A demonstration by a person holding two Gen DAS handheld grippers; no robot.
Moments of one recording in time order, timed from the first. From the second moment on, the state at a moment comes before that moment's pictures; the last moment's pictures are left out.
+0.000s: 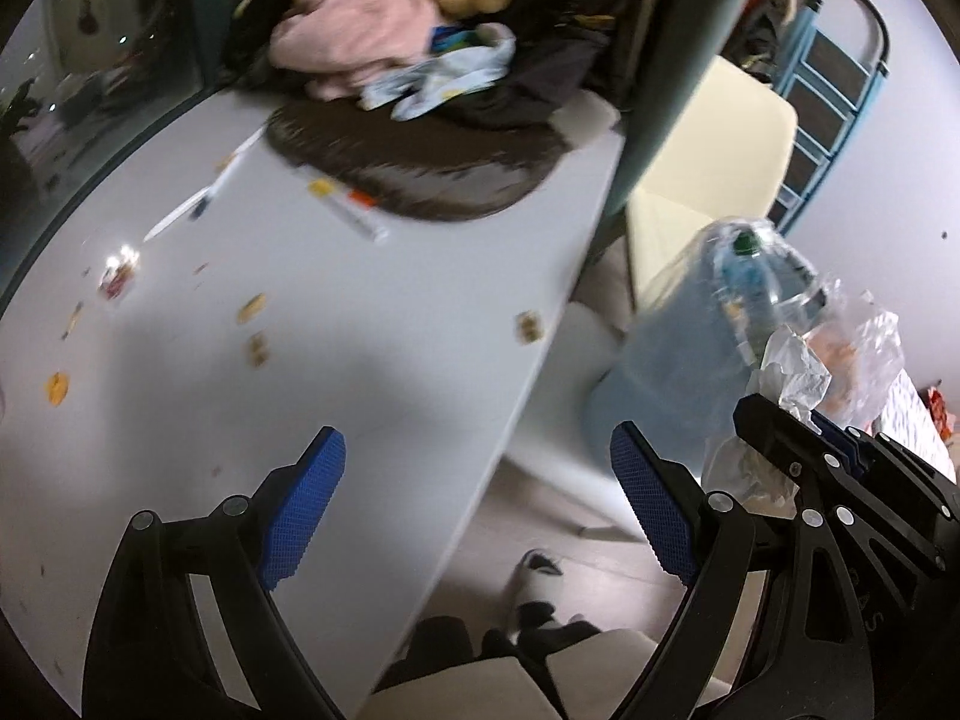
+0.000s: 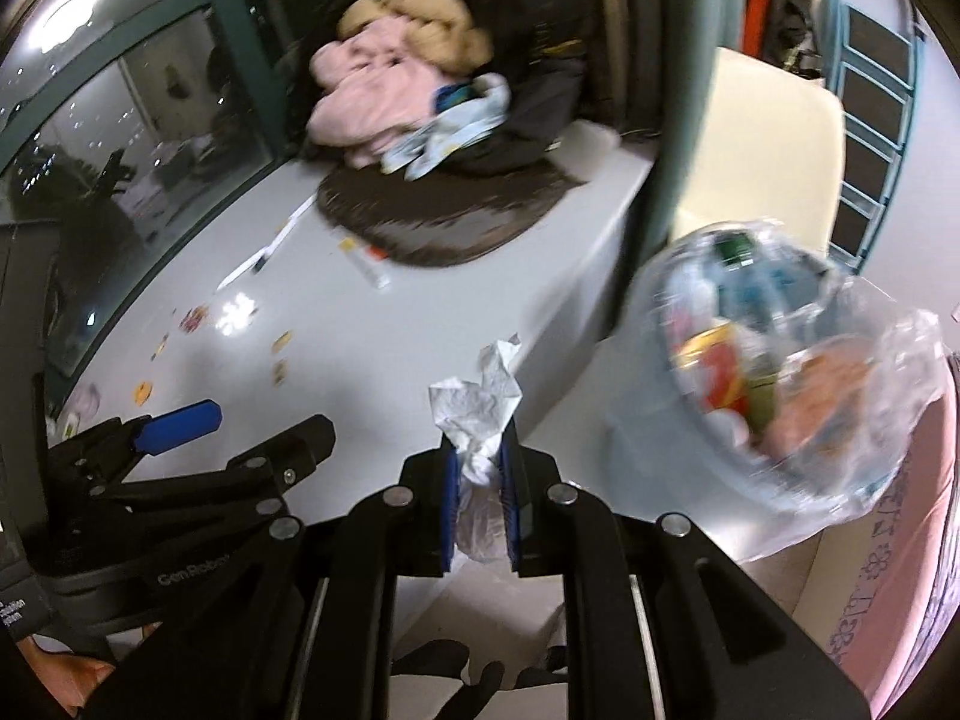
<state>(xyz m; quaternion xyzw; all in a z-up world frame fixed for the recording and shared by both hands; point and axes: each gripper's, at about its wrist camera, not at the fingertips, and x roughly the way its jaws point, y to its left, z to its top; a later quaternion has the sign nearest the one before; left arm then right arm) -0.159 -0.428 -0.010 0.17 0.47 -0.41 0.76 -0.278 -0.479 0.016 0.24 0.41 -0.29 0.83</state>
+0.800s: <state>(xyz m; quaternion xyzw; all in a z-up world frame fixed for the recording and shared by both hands) -0.209 -0.599 -0.013 0.17 0.46 -0.44 0.75 -0.345 -0.650 0.014 0.22 0.39 -0.41 0.80</state>
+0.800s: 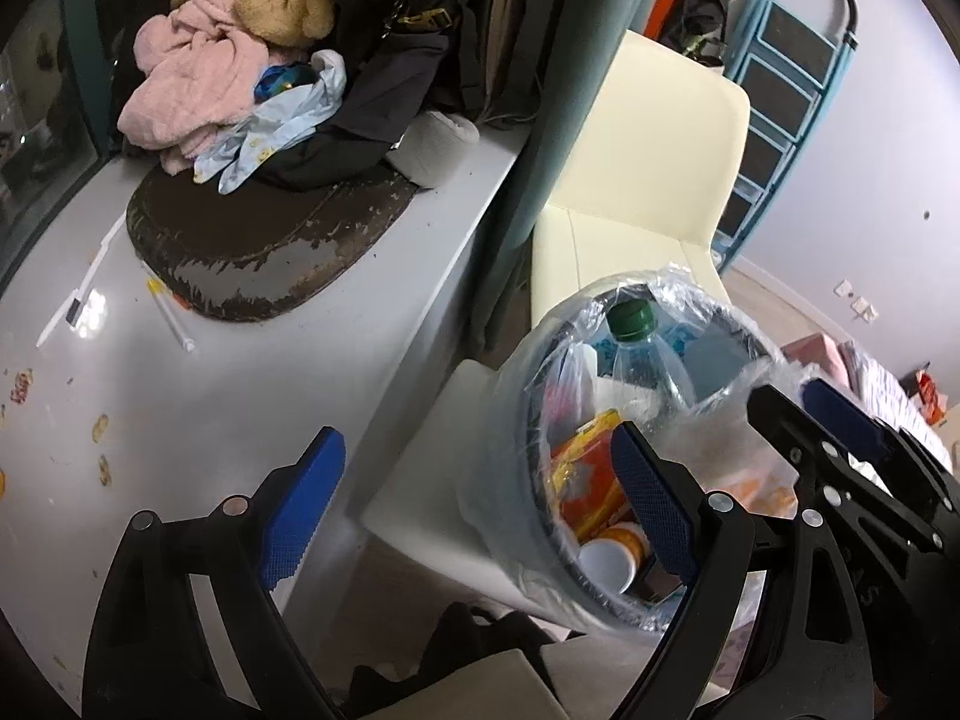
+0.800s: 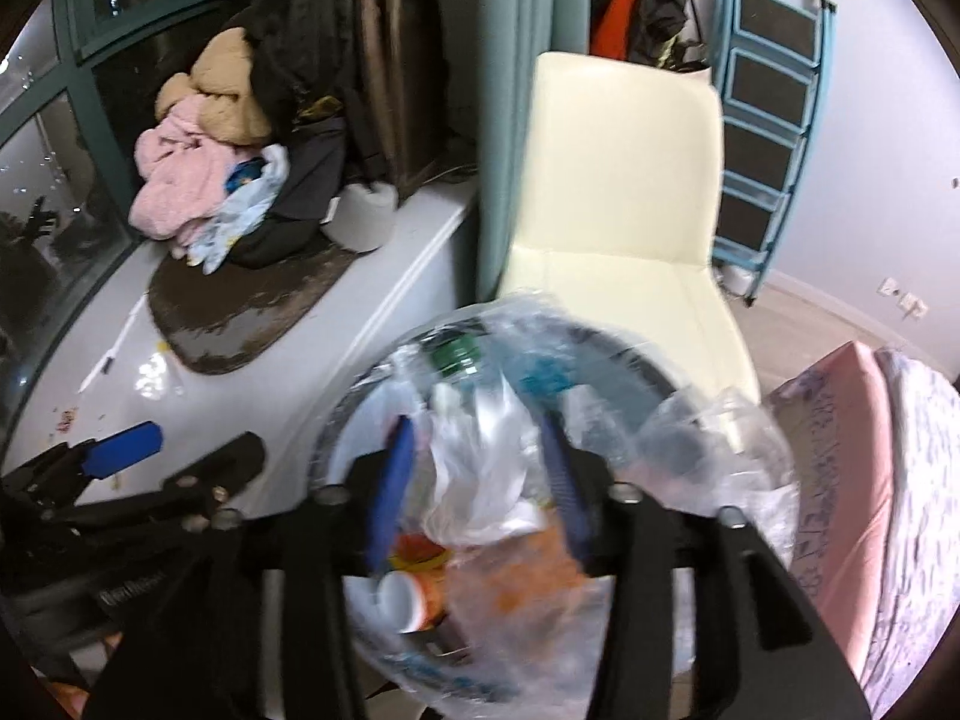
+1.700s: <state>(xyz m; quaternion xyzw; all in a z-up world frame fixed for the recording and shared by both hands) -0.157 -0.462 -0.001 0.15 0.47 -0.39 0.78 -0.297 -0.535 0.039 0.19 0.35 -0.36 0.84</state>
